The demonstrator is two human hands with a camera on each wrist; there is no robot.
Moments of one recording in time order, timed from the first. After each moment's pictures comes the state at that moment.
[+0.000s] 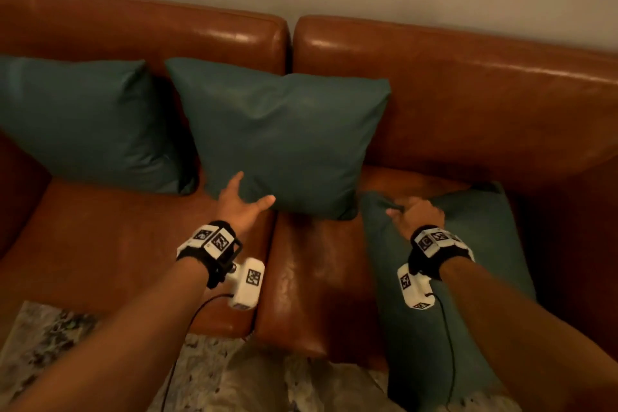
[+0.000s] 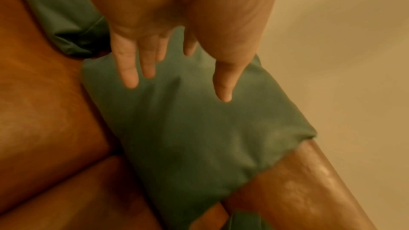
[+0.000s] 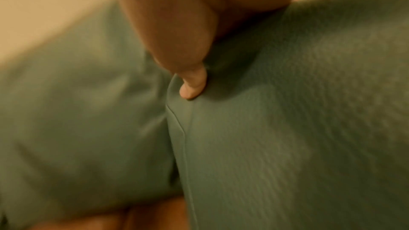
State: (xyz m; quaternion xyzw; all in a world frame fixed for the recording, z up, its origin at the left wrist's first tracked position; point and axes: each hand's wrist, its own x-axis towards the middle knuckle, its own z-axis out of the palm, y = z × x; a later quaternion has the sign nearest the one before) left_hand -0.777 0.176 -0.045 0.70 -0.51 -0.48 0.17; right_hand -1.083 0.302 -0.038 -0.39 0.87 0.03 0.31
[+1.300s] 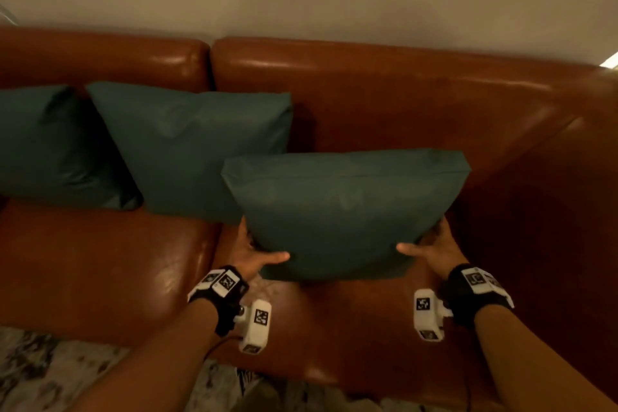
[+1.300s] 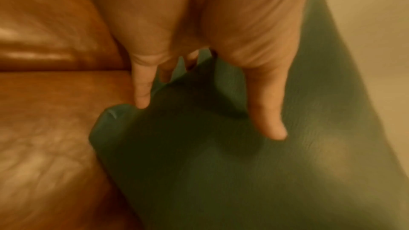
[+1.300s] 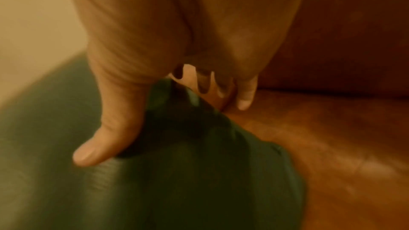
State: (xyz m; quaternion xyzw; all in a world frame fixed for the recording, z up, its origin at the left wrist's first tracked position) left_hand -0.931 0.312 -0.058 0.60 -0.42 -0.65 0.20; right_hand -1.259 0.444 -0.035 -0.14 0.73 -0.43 0.51
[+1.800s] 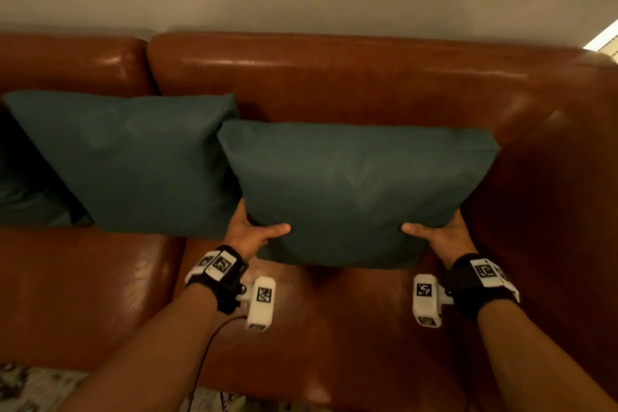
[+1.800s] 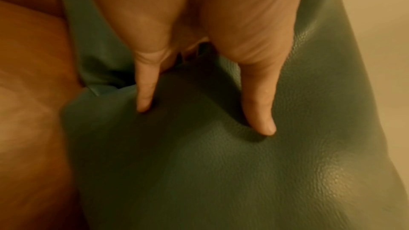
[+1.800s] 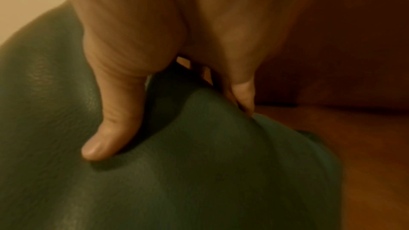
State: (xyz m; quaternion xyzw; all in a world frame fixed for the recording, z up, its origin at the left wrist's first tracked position) left_hand -1.049 0.286 -0.063 0.58 -0.43 -0.65 0.24; right_hand -1.356 0.437 -0.081 -0.15 0.72 -0.51 0.45
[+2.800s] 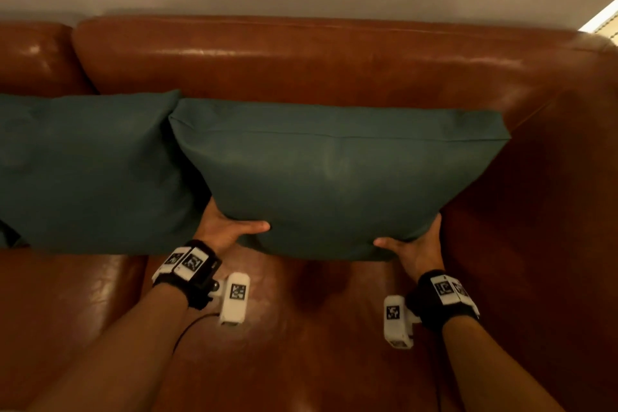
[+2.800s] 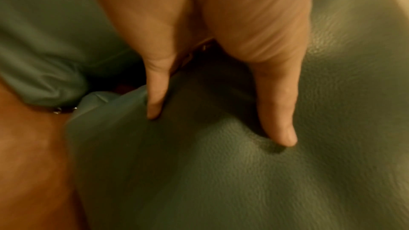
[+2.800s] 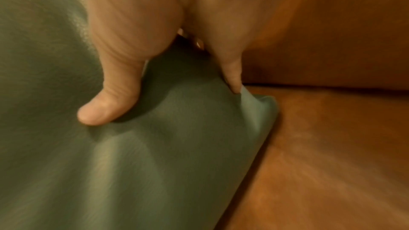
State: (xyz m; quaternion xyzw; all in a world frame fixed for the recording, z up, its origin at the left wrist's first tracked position) left_hand -1.077 0.243 -0.105 0.57 -0.50 -0.61 0.22; right_hand -1.362 0.433 -0.146 -0.17 0.76 -0.51 0.36
